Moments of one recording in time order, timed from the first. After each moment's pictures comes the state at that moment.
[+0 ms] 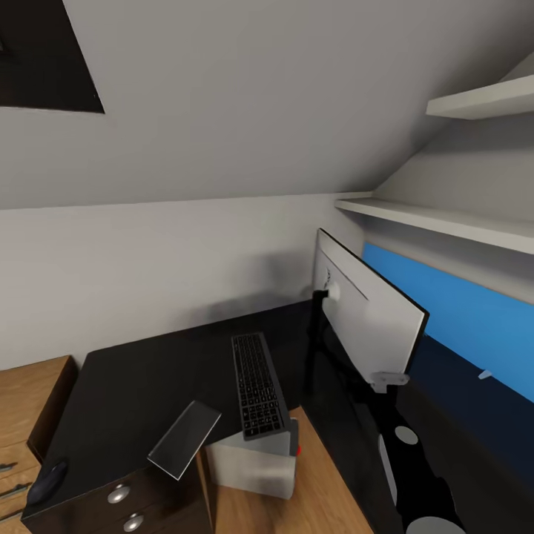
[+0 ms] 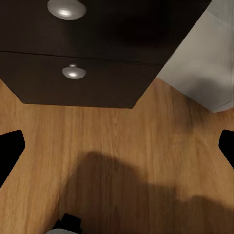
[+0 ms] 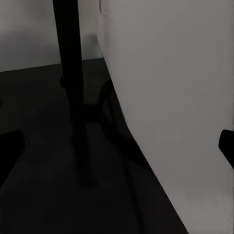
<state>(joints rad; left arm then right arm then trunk) -0.05 0.02 -0.07 -0.35 0.50 -0.42 -0.01 -0.45 0.13 -0.40 -0.96 0.34 -0.09 0.17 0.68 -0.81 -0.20</state>
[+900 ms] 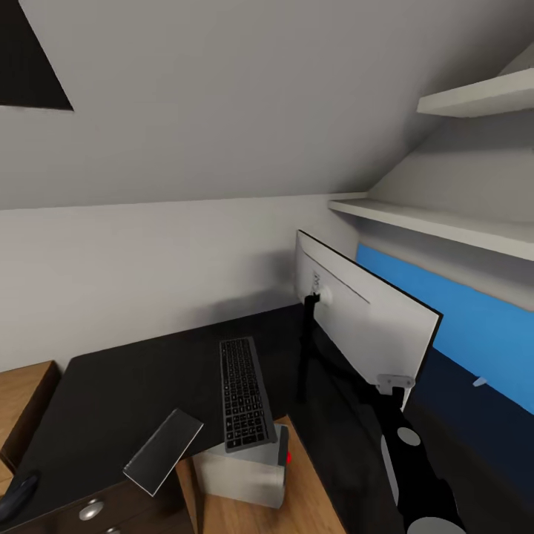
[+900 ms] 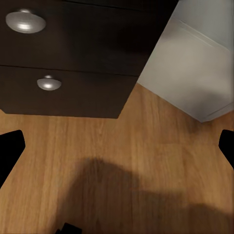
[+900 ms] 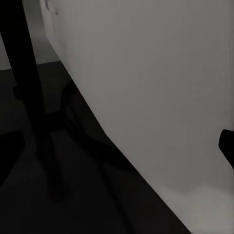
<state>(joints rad) -0.05 0.02 -0.08 -0.35 0.50 -0.45 -0.01 -0.45 0.13 -0.43 -0.96 0.34 -0.09 0.12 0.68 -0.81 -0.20</state>
